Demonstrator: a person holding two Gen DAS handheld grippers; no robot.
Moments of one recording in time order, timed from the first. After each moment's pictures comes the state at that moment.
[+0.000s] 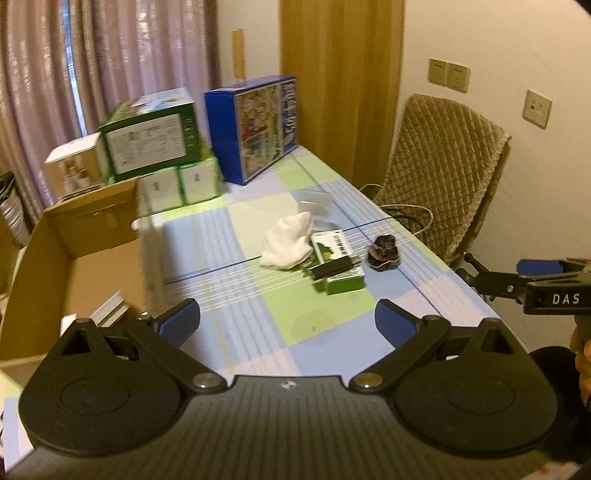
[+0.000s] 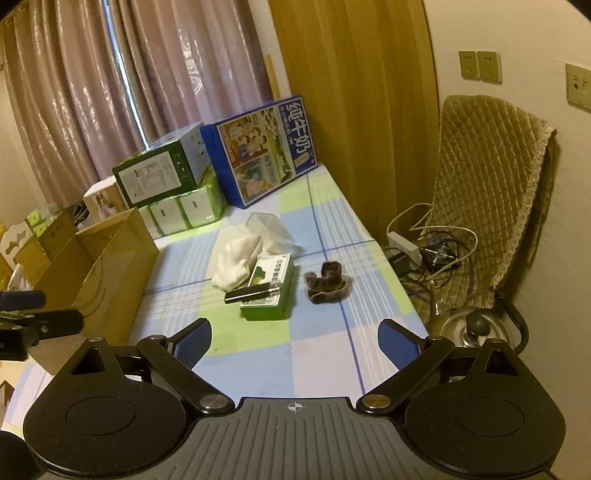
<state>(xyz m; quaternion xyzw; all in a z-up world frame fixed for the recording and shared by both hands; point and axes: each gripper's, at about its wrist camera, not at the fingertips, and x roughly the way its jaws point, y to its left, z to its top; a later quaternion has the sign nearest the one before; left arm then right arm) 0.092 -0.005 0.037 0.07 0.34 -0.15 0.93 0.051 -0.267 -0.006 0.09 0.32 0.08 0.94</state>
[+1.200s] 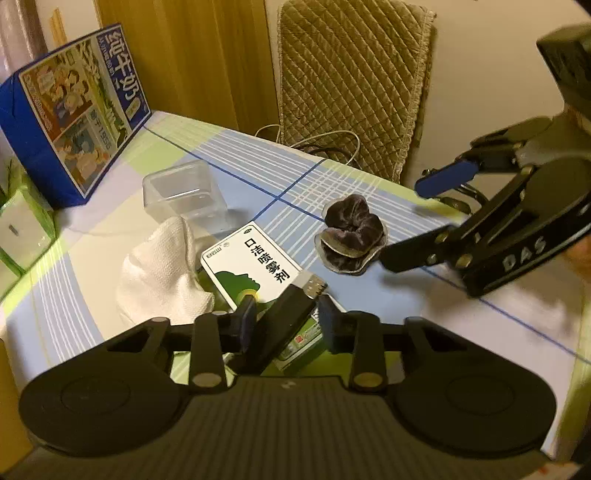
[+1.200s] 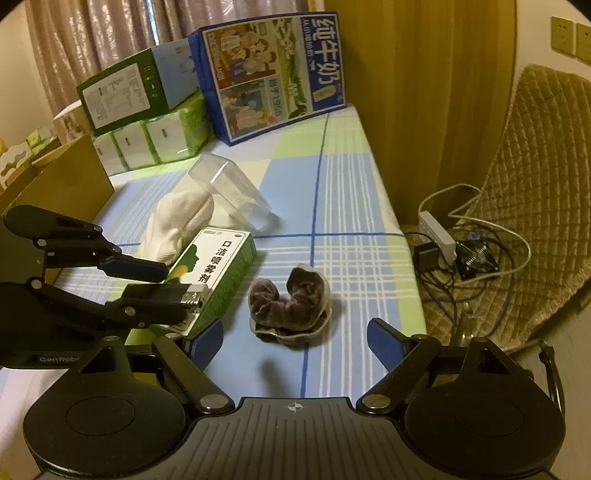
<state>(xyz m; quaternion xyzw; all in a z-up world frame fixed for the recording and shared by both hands) 0.274 -0.116 -0.102 0.20 0.37 -0.34 0.84 0.231 -0.291 -0.108 0.01 0.40 0.15 0.90</state>
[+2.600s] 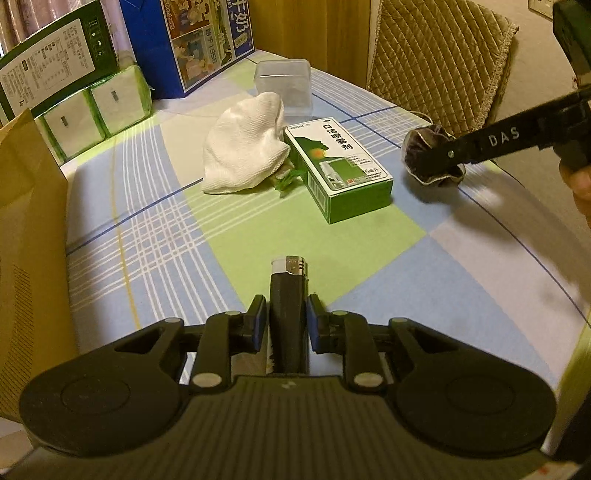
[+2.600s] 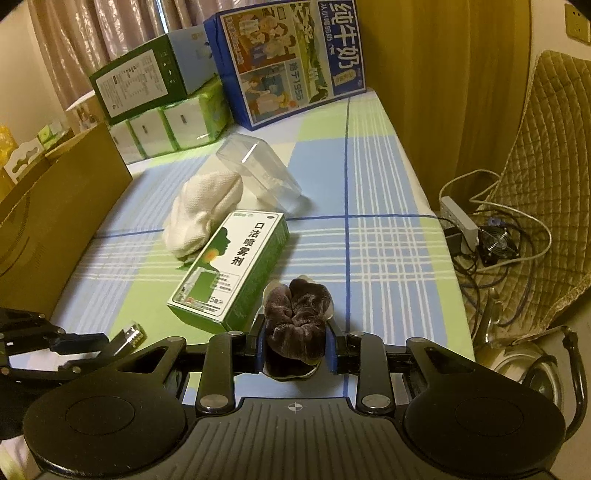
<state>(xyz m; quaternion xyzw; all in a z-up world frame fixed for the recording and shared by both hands) 0.198 -0.049 -0.125 0.14 0.42 -0.19 0.88 0.227 -0.274 -0.114 0.02 0.42 0.17 0.89</state>
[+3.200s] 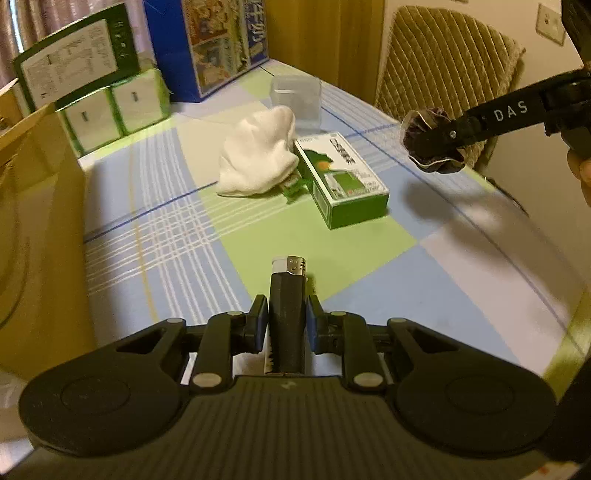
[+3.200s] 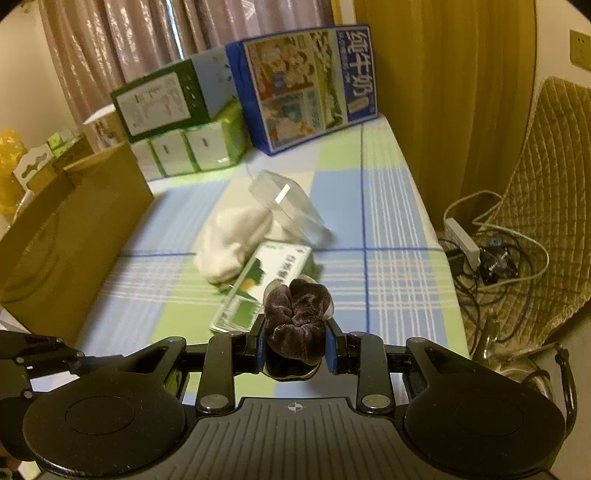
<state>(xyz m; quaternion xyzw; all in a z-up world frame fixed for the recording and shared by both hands) 0.180 -0.038 -0.103 0.10 0.42 -0.18 0.89 0.213 -0.255 -0.070 0.02 0.40 0.18 0.90</state>
